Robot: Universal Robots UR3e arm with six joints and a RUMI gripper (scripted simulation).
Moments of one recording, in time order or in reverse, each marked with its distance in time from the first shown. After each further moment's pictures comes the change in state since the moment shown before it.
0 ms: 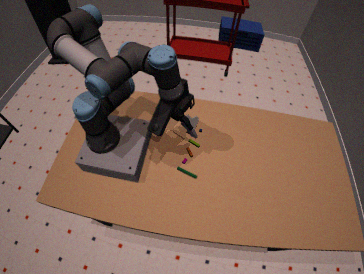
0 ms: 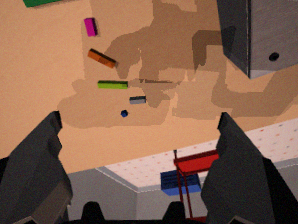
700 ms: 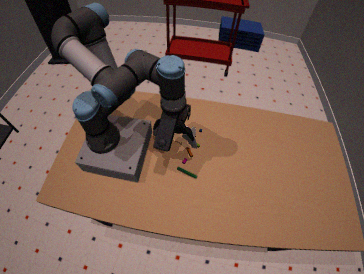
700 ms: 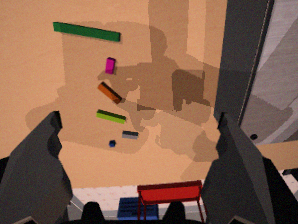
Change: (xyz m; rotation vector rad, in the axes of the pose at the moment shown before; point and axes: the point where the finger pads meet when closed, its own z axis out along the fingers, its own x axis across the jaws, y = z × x) arm -0.020 -0.050 0.012 0.141 0.045 -0.293
